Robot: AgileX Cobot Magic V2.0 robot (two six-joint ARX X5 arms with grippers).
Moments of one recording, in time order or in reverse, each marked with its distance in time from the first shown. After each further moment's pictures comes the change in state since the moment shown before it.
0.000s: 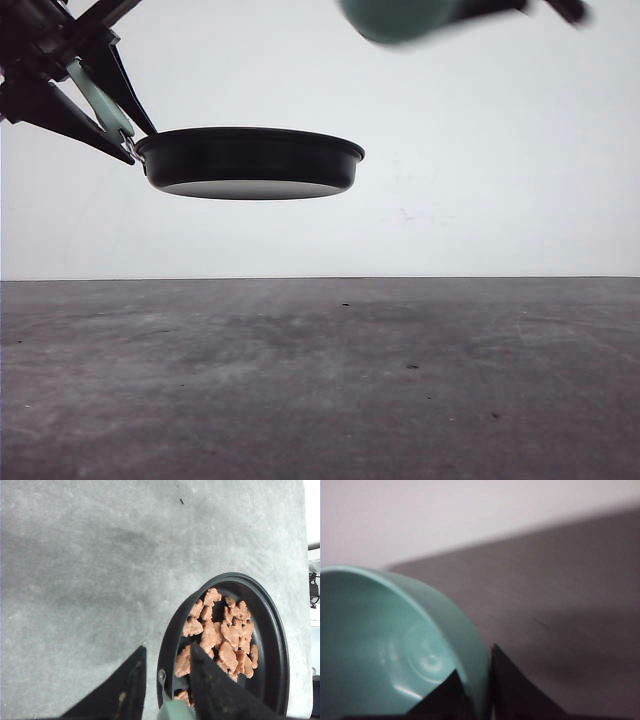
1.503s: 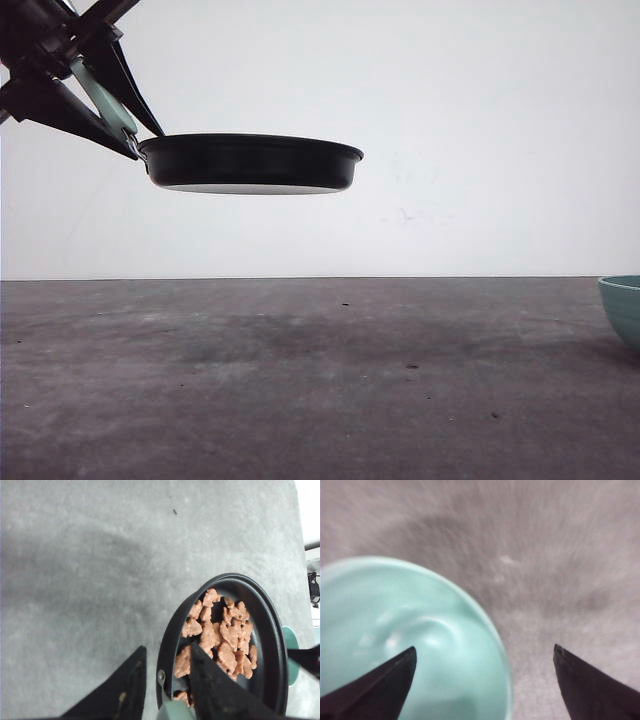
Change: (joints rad) left arm 0.000 0.000 0.000 0.043 -0.014 0.045; right arm -0.396 0.120 -0.254 -0.354 0.102 -0.252
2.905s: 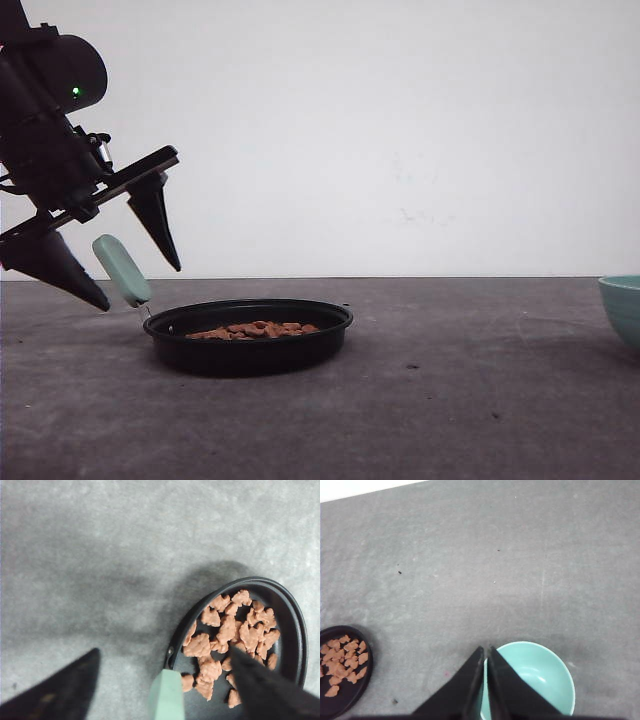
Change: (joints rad) left arm 0.020 0.342 0.009 0.061 -0.107 0.056; right arm 0.261 -0.515 0.150 -0.065 0.102 -0.012
